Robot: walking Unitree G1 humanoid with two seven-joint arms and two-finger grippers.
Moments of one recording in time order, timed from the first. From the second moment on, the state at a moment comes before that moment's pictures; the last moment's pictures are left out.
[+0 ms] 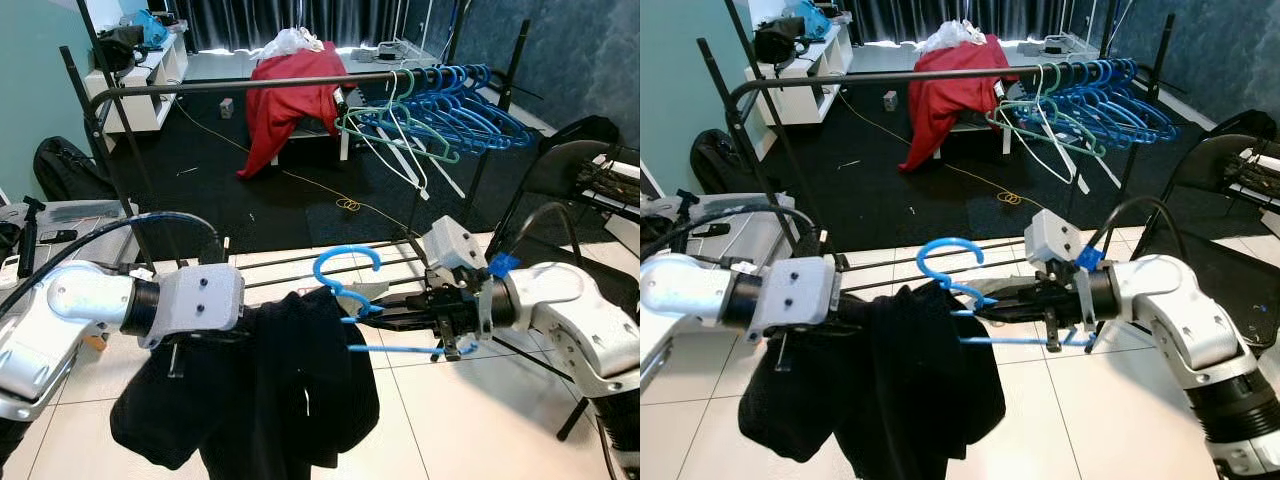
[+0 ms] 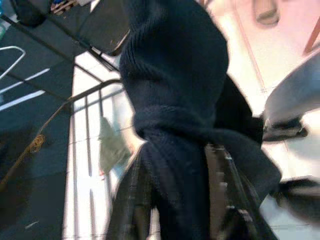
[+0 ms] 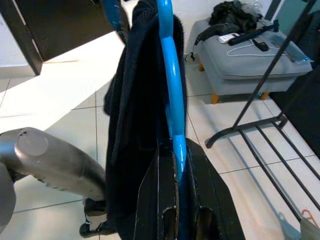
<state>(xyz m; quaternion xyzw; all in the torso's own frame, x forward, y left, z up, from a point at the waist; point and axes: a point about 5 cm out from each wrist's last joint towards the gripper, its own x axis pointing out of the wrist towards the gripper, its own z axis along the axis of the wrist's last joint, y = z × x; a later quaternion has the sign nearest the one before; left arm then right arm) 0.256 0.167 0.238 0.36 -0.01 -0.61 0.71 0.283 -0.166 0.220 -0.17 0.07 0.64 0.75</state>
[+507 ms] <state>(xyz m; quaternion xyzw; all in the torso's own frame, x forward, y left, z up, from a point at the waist) 0.275 0.220 0.277 0.23 -0.13 -0.48 0.84 0.287 -0.183 0.263 -0.17 -0.03 0.57 0.80</state>
